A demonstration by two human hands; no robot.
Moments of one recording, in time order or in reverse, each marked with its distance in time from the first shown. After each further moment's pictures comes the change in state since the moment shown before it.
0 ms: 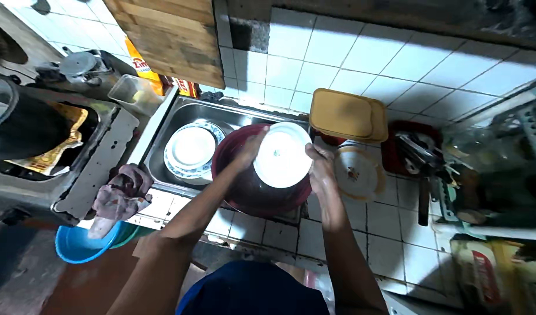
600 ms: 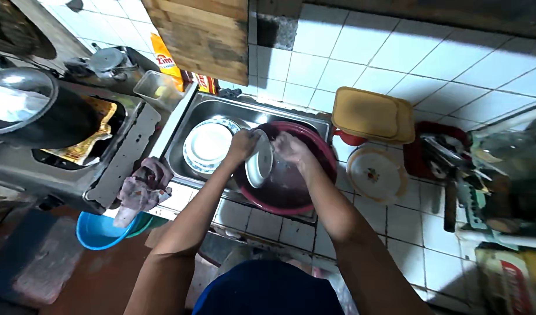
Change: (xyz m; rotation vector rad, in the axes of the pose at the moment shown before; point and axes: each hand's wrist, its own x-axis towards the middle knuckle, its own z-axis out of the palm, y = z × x) left_hand -0.028 0.027 -0.083 0.659 0.099 -0.016; right_hand 0.087 0.051 0.099 0.413 -0.374 0.515
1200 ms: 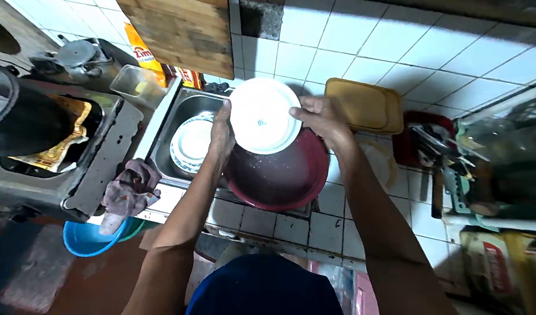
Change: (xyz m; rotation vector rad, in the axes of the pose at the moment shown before) left_hand 0.019 -0.004 0.008 -1.290 0.169 0.309; right_hand -0.090 -0.097 0.008 -0.935 -0.018 -0.620
